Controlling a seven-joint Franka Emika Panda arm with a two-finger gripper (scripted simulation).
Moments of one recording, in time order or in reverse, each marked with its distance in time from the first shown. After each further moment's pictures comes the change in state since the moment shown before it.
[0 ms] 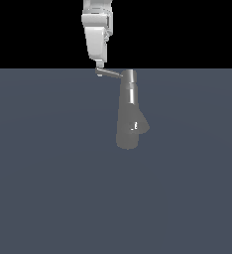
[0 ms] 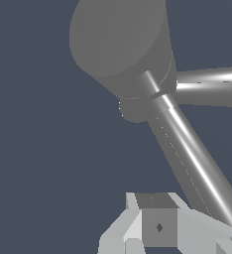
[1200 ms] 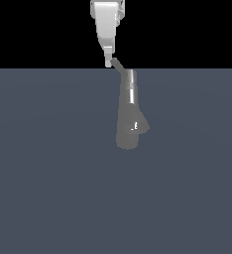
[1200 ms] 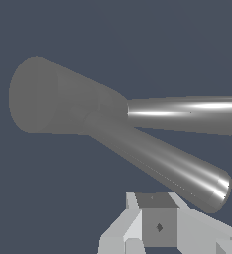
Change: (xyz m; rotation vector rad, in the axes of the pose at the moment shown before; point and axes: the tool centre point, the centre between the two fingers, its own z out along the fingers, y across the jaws) arm 0.032 0.059 -0.025 0.001 -0.003 -0.018
